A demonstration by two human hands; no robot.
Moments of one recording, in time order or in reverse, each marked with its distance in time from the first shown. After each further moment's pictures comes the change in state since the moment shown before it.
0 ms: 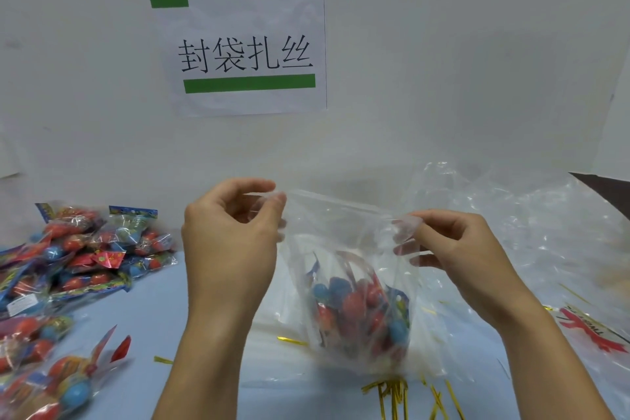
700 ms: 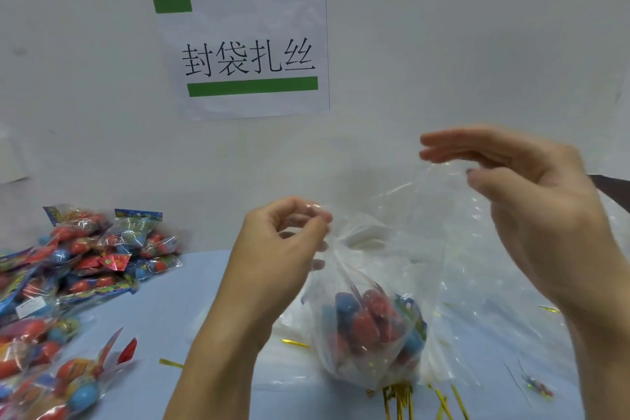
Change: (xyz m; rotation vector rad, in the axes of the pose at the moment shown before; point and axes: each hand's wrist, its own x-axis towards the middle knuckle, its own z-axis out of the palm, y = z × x) left_hand -0.008 0.000 0.011 -0.055 -0.414 -0.201; right_hand -0.012 -0.074 -0.017 -0.001 -0.038 -0.505
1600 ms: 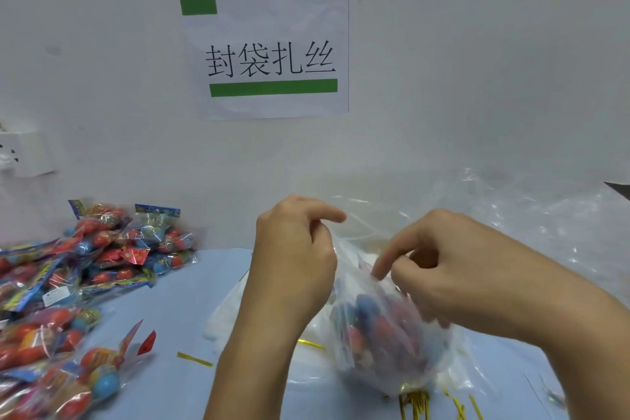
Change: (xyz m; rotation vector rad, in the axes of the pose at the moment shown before) left_hand -0.006 0.012 0.001 0.527 0.166 0.228; right_hand -0.008 -0.023 0.046 -0.609 -0.566 0.487
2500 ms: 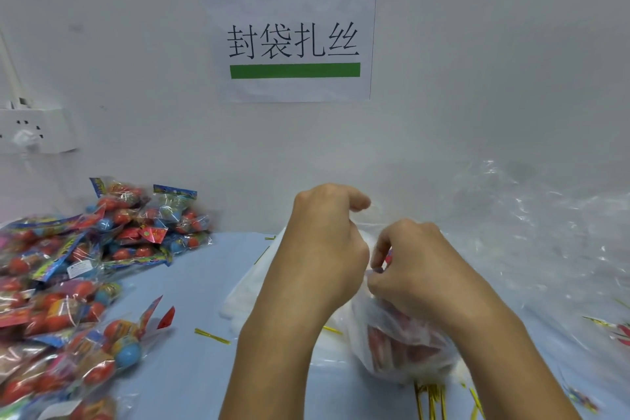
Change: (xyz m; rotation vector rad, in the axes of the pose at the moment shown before) left_hand 0.001 -0.005 -0.004 0.178 -0.158 -0.001; right_hand 0.036 -0.005 0.061 -0.109 0.118 0.163
